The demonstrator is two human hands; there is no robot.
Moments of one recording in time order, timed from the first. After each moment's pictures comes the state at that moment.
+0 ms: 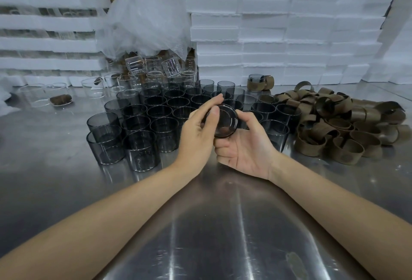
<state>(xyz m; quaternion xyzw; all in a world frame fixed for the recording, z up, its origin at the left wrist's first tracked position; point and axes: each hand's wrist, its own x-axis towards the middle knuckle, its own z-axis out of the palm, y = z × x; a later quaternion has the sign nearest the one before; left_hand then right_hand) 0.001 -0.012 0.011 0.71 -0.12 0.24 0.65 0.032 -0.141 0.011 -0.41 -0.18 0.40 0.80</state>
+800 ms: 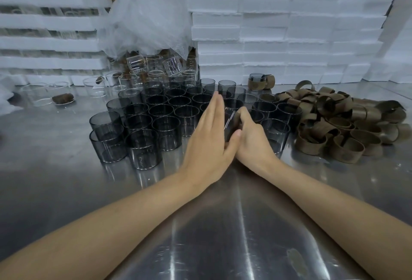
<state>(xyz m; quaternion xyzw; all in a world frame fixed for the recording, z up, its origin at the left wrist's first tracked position) -0.008 -0.018 -0.002 0.90 -0.15 0.28 0.30 0.032 -0.143 0.000 -0.83 -0.25 -0.13 0.49</state>
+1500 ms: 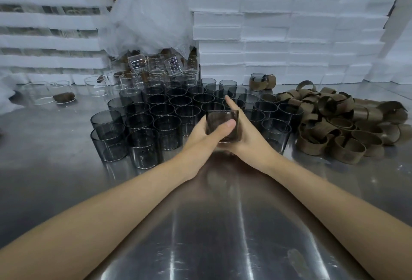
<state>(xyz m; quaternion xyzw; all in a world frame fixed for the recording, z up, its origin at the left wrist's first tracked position) 0.006 -0.005 0.003 0.65 -0.08 0.04 0.76 0.035 -0.142 0.003 -0.76 -0.30 0.00 0.58</state>
